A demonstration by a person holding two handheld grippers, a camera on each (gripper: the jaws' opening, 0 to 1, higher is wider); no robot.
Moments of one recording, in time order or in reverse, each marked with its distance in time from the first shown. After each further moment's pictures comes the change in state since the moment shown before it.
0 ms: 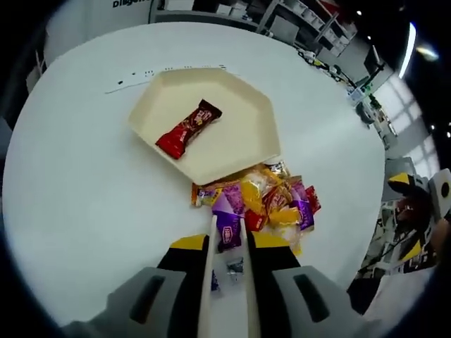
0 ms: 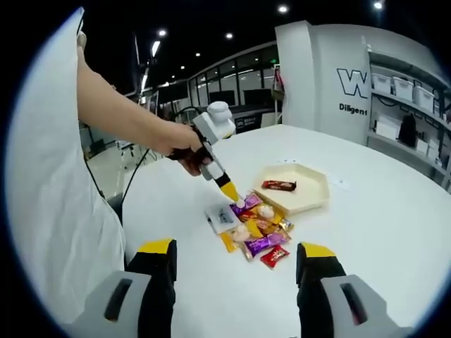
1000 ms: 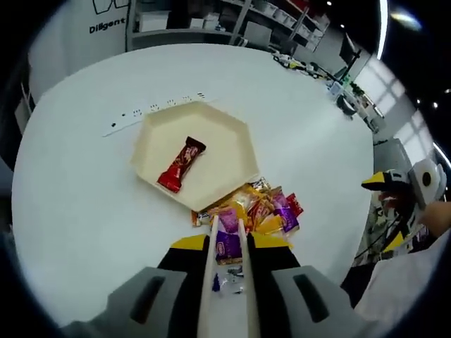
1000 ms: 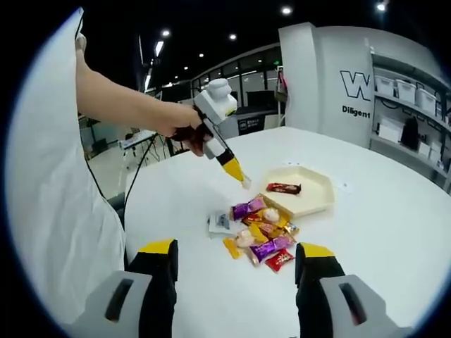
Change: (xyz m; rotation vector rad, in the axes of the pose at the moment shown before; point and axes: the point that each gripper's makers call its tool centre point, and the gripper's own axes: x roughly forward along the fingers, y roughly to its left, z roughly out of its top) left arm -0.039 -0.005 0.031 0.114 -0.040 -0.033; right arm 0.005 0.008 0.003 -0.009 -0.012 0.011
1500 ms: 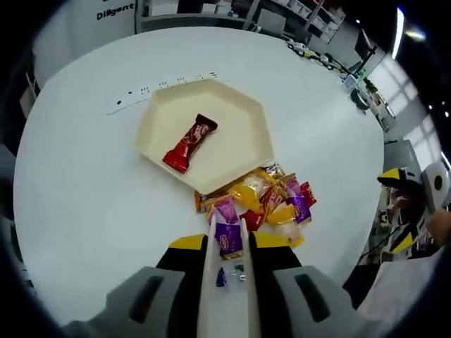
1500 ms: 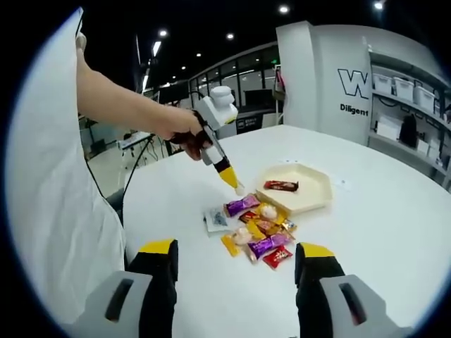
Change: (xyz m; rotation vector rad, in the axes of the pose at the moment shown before) left arm 0.015 0.008 -0.020 -0.039 0.085 0.053; right arm -0.001 -0.005 -0.005 0.010 0.008 -0.007
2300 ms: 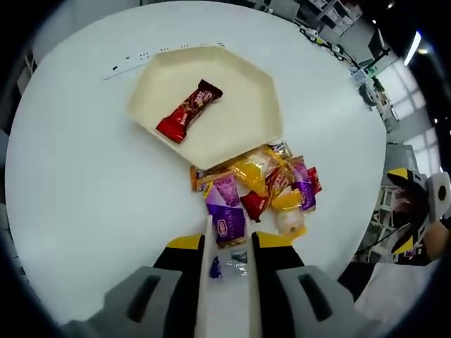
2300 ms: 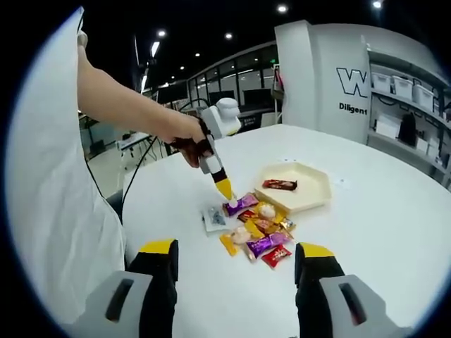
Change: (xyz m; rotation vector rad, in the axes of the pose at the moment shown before) left arm 0.019 0.001 -0.023 -0.074 0.138 -0.021; right arm 0.000 -0.002 -0.001 0.006 0.004 -0.005
